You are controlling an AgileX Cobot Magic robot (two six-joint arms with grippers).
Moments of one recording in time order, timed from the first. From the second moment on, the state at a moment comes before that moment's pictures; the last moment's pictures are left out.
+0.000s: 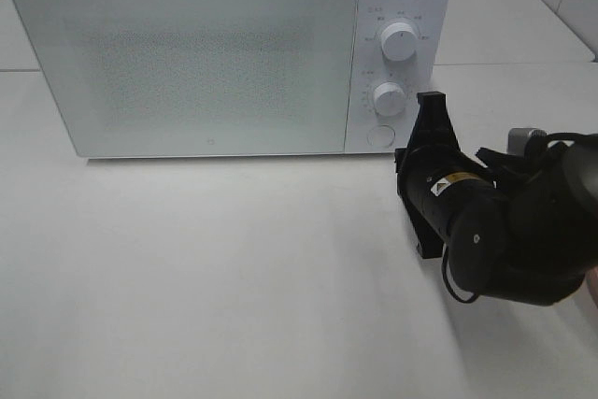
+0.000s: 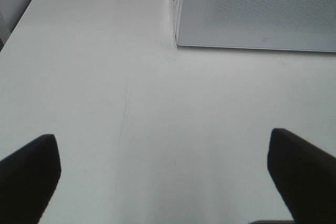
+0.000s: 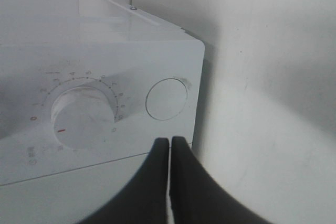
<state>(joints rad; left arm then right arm) 0.04 -0.01 -0.51 -0.09 1.09 0.01 0.69 1.92 -0.57 0.78 -1.02 1.33</state>
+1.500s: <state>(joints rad) 0.04 -0.01 -0.51 -0.09 1.08 0.01 0.57 2.15 -0.86 0.71 -0.94 1.37</state>
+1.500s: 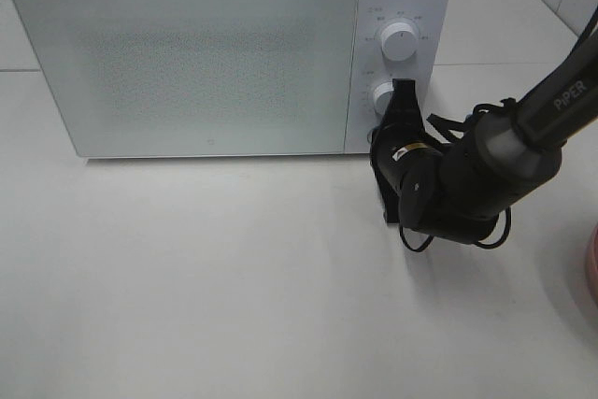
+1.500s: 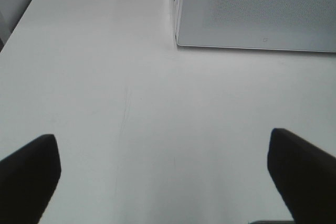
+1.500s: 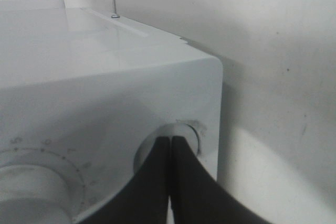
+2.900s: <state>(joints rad) 0.04 -0.01 -0.51 -0.09 1.08 0.01 0.60 2.22 -0.98 0.90 -0.99 1.25</state>
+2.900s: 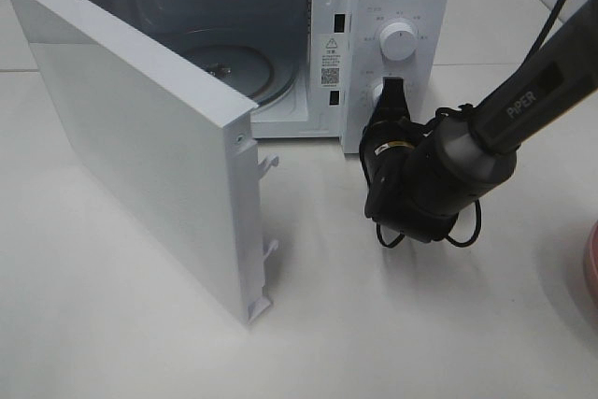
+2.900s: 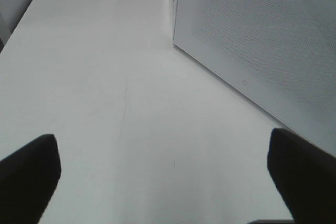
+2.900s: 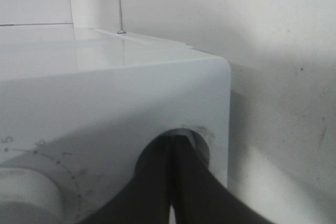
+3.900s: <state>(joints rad) 0.04 -0.01 -0.51 -0.09 1.08 0.01 0.56 1.95 -0.81 0.83 -0.59 0.95</state>
